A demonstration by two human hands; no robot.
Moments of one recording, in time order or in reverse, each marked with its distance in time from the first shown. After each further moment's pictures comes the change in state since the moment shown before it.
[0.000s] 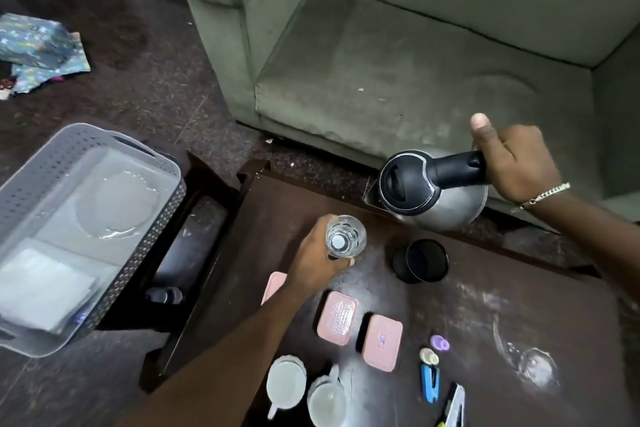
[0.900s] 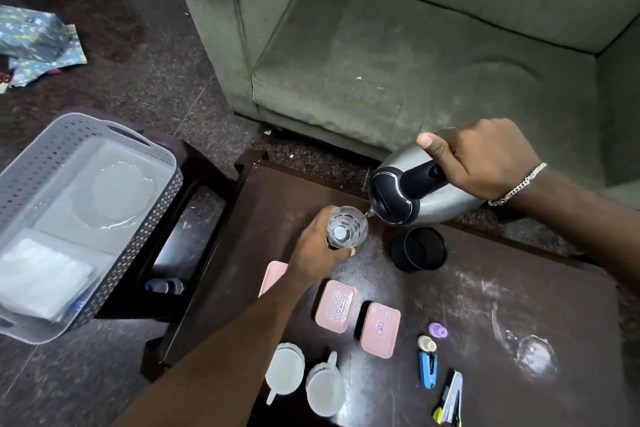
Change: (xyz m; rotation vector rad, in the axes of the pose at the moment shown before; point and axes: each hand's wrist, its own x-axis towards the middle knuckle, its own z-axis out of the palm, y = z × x) left_hand 0.004 -0.009 0.015 0.032 -0.011 -0.016; right_hand -0.008 -0.027 0.010 -0.475 -0.109 -0.436
